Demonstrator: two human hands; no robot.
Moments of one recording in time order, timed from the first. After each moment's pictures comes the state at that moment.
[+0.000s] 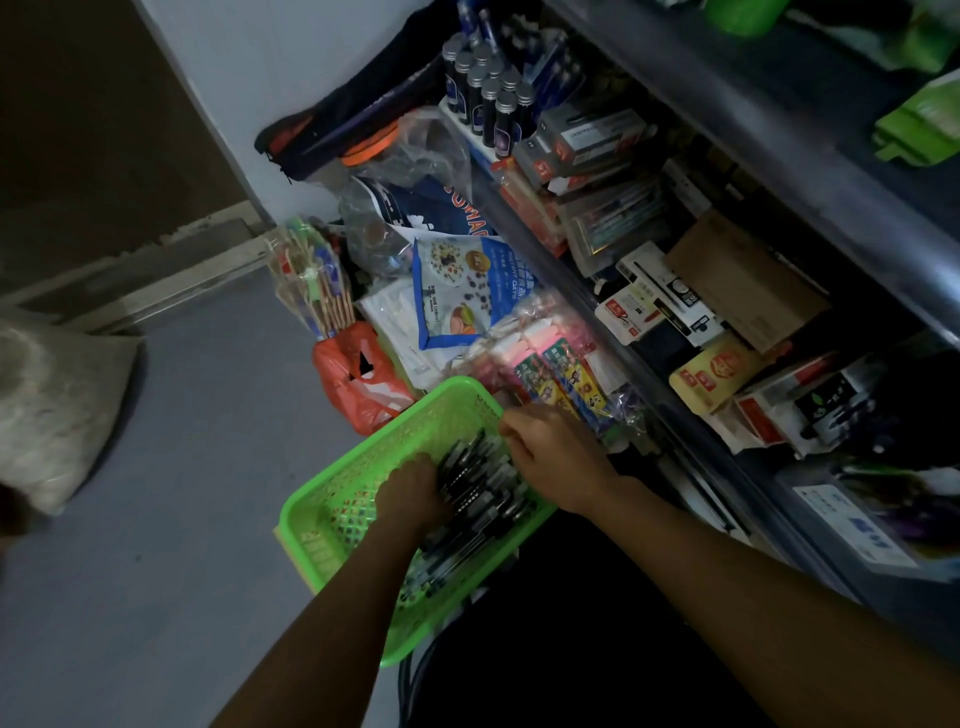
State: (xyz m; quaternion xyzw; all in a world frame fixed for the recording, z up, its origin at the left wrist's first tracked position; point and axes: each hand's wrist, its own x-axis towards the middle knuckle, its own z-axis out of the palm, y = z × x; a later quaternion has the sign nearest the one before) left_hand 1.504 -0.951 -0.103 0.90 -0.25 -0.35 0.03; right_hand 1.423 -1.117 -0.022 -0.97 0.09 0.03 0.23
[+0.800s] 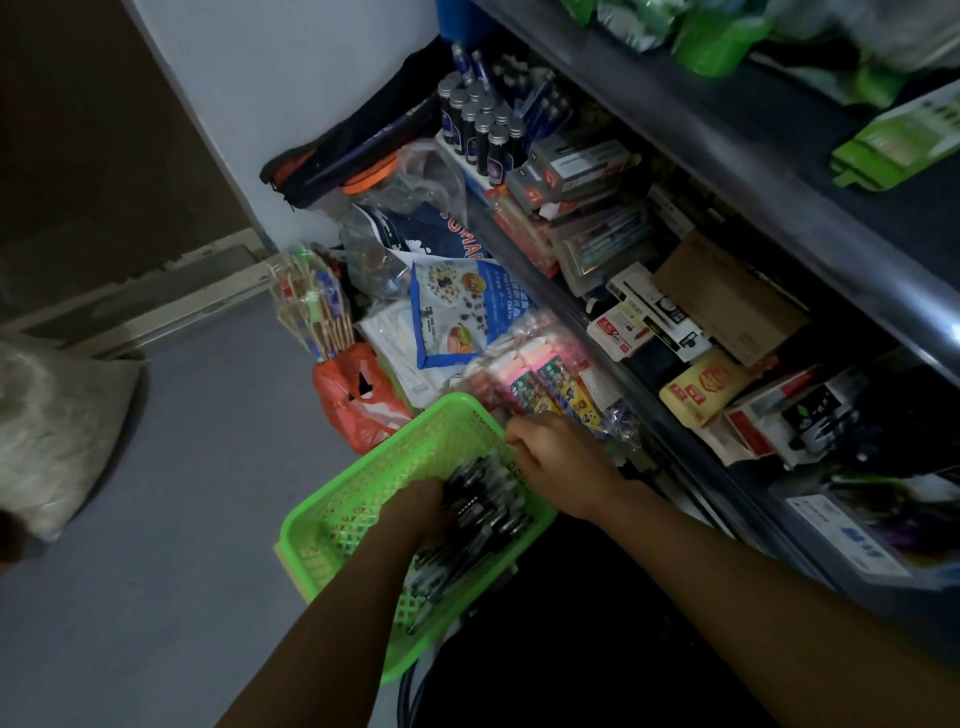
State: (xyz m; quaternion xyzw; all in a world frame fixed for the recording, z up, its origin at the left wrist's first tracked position) left_hand 1.510 -0.955 -0.095 0.87 -0.32 -0.38 0.03; right_hand 1.418 -1.125 -0.001 -0.97 0.08 0.03 0.23
